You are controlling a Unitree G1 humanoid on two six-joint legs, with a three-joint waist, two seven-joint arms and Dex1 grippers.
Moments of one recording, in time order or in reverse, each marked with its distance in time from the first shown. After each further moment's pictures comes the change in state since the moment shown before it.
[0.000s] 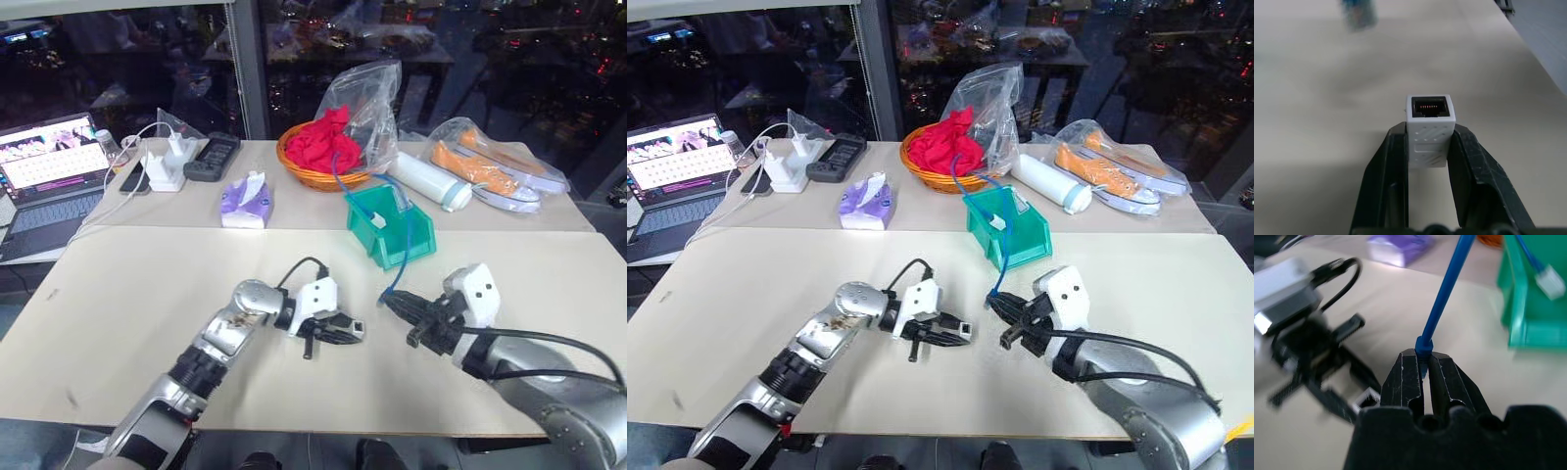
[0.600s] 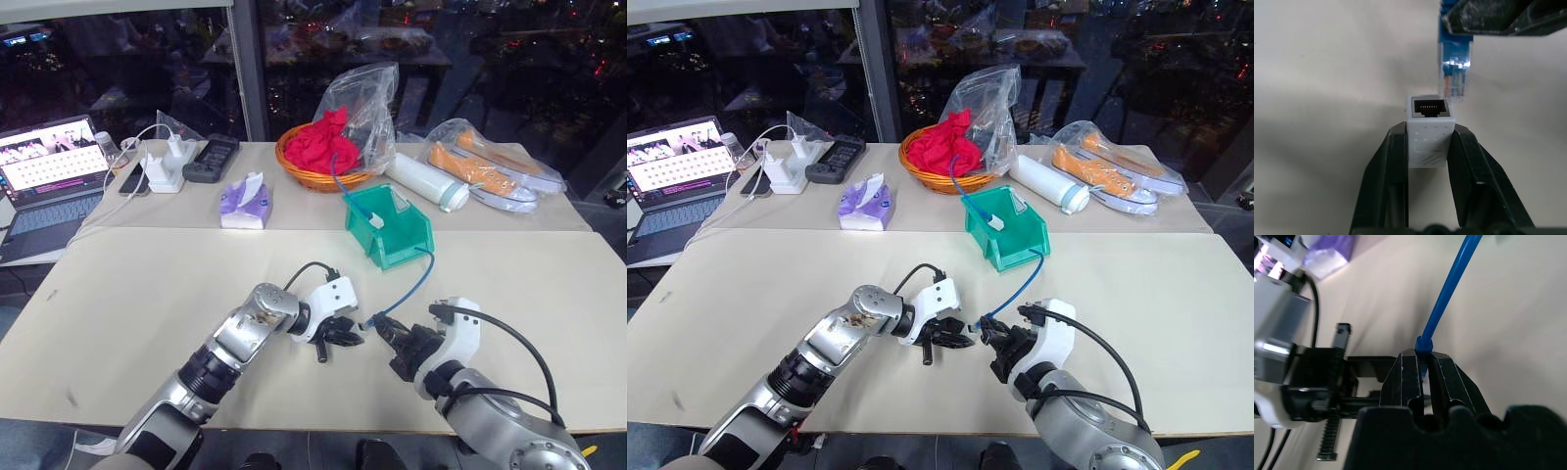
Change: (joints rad) left arm 0.009 -0.030 -0.003 -0.216 0.017 0.478 0.200; right arm 0.092 0.210 0.010 0.000 0.447 0.056 -0.576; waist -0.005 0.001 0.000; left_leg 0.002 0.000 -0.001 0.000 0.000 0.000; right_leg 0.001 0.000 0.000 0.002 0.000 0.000
